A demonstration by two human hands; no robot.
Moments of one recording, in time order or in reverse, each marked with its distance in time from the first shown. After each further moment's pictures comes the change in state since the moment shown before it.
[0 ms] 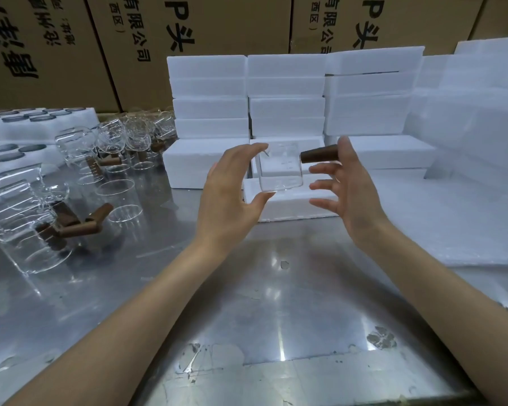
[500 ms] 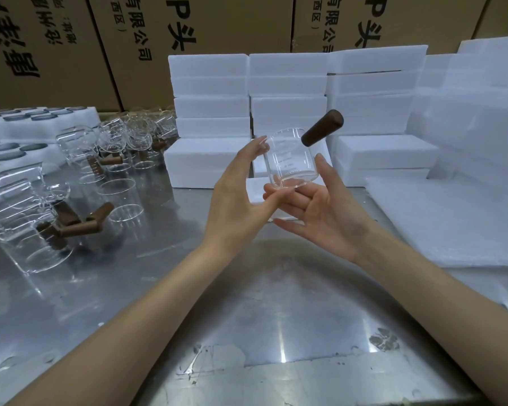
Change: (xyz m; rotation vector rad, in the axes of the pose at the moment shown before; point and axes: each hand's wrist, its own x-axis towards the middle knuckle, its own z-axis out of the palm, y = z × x) left_hand -0.002 0.012 0.004 -0.212 -0.025 -0.144; right_hand -0.006 0.013 0.009 0.331 -0.536 0.355
